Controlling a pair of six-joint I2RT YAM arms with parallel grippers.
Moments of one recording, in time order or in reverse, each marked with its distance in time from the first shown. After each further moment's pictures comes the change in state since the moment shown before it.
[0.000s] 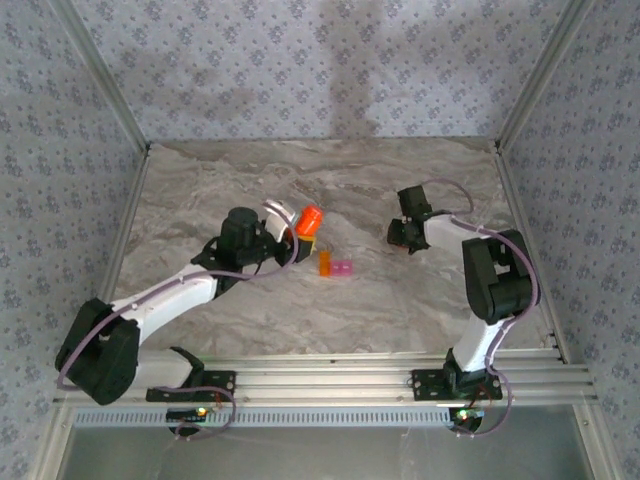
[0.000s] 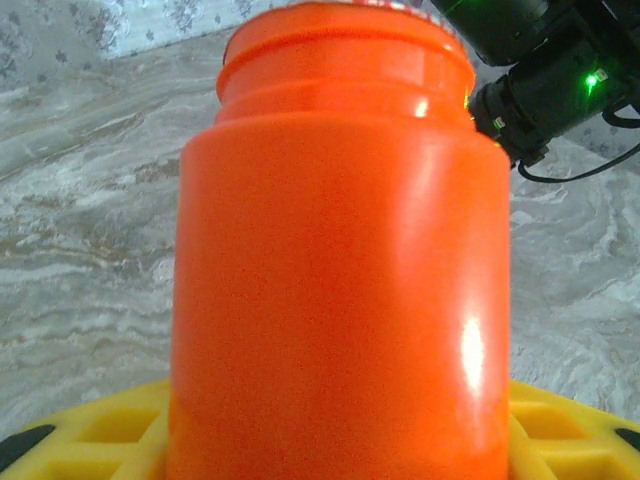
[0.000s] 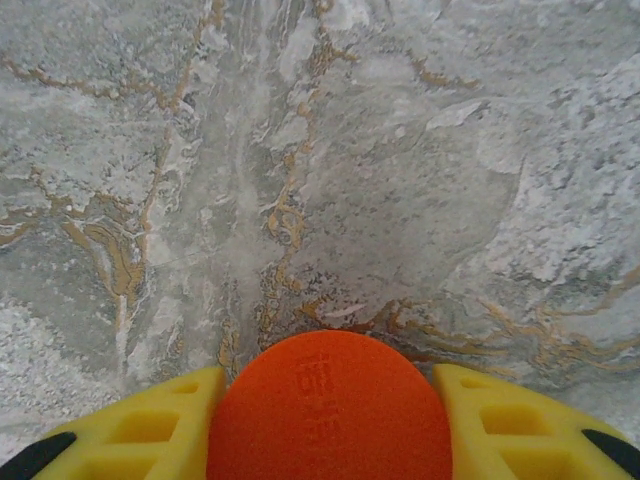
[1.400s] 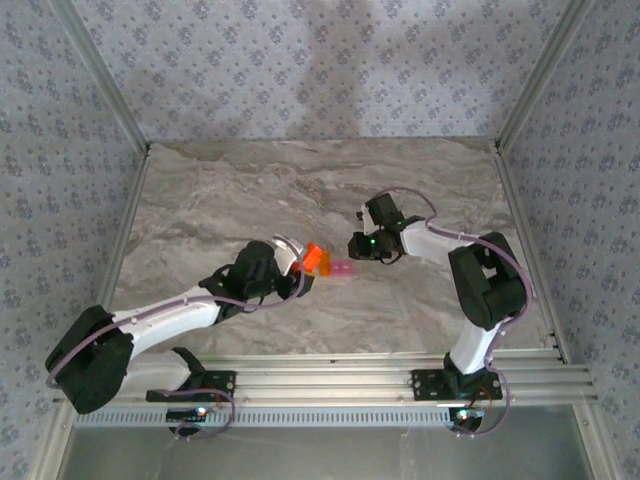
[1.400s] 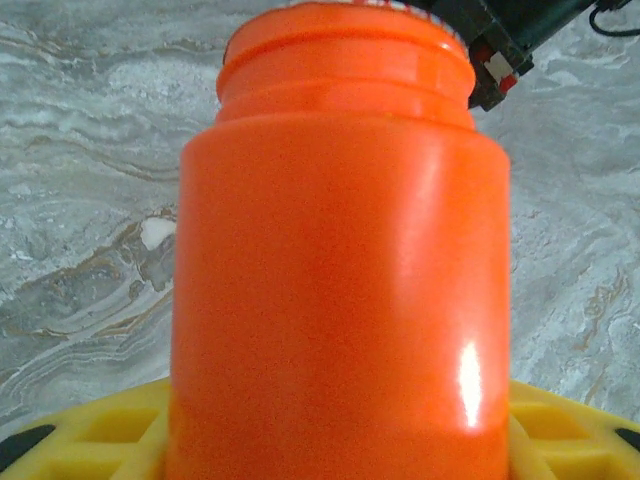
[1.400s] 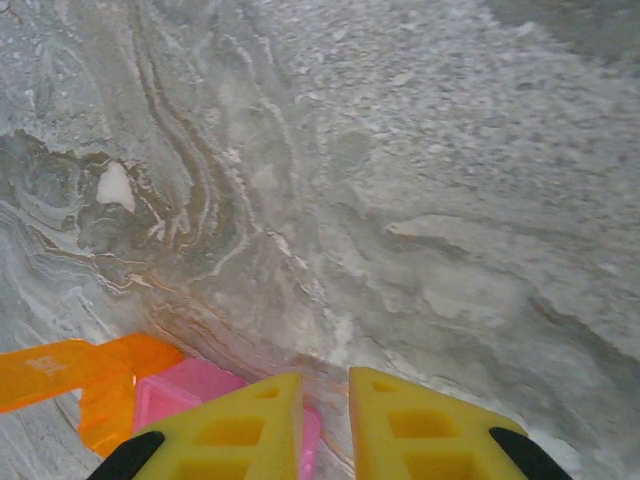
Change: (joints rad) left arm -0.187 -0.050 -0.153 -0.093 -0.229 -0.100; right arm 0.201 -0.006 0.010 0.016 -0.378 -0.012
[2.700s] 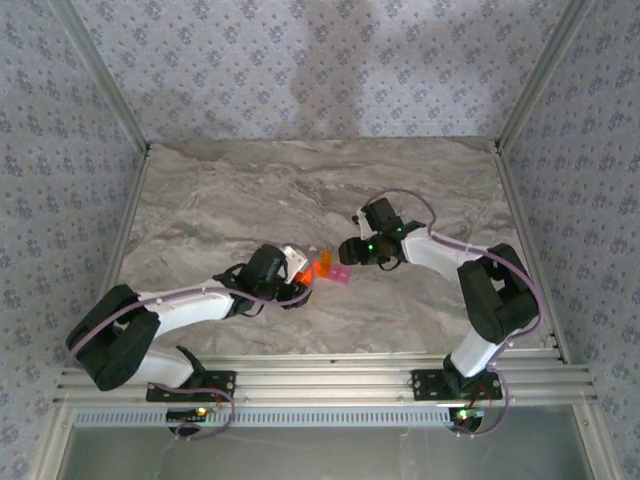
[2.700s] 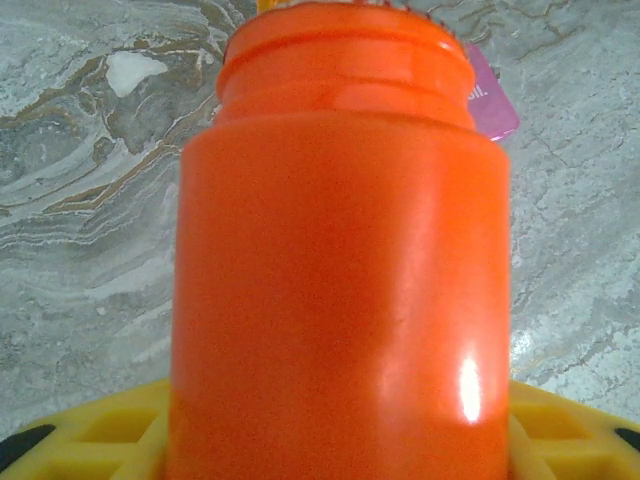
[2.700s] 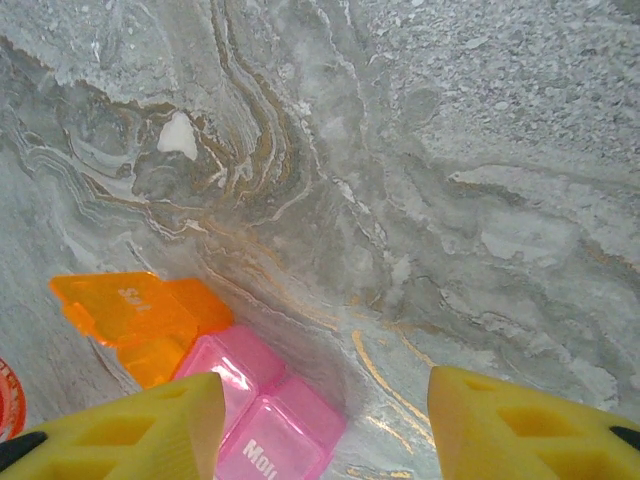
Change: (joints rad) left arm 0.000 0.150 0.031 -0.111 -0.005 0.027; right arm 0.057 -0.103 -0.051 -0.028 0.038 -0.024
